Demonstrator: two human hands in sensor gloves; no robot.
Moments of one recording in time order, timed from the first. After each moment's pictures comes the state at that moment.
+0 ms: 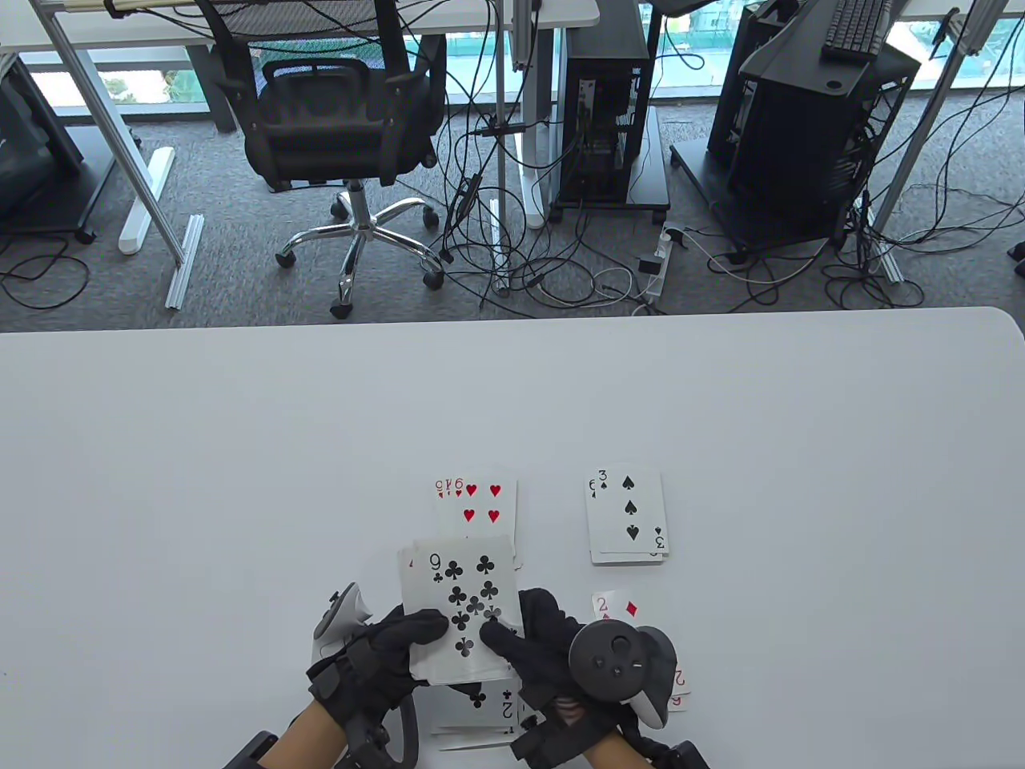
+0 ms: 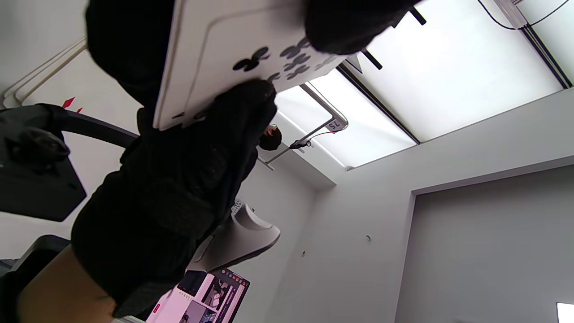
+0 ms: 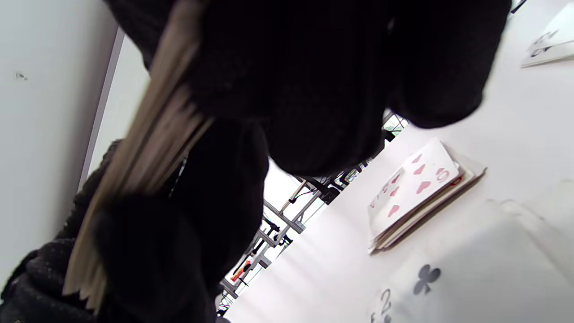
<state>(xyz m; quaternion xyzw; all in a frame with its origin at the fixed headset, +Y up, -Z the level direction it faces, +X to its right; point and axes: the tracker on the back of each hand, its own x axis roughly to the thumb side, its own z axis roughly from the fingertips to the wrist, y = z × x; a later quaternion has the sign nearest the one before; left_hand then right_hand) -0.171 -0.783 -0.247 -0.35 -0.21 0.83 0.38 0.048 -0.726 -0.224 0.16 -0.07 0.85 0.49</state>
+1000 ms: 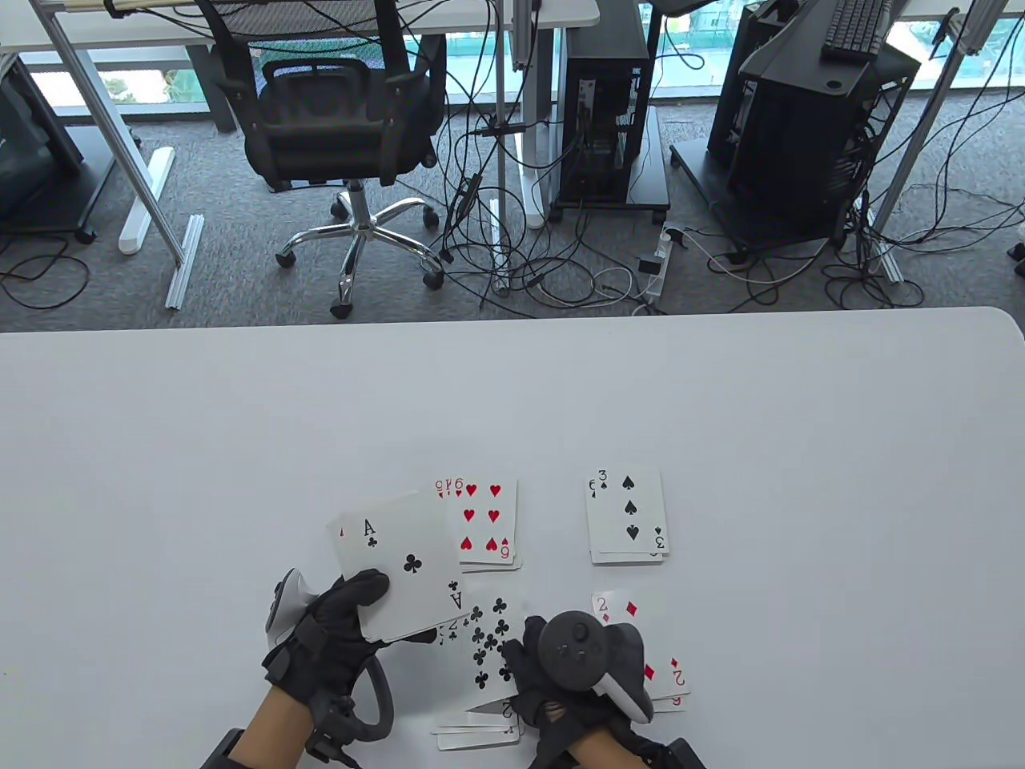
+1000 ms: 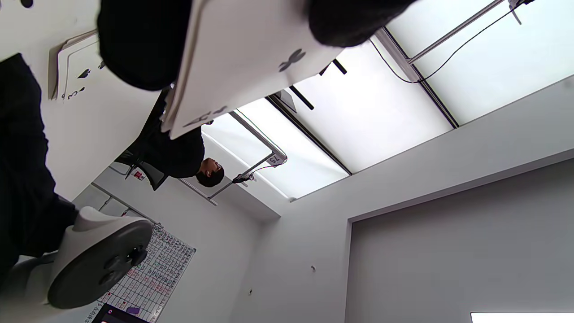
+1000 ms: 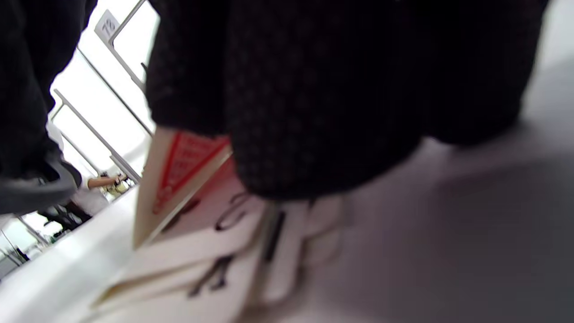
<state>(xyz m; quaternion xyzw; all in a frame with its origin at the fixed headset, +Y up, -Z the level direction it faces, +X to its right) -0.217 -0.772 -0.268 -0.23 -0.18 0.88 0.37 0.027 -0.768 -0.226 0.14 0.08 0.95 0.27</state>
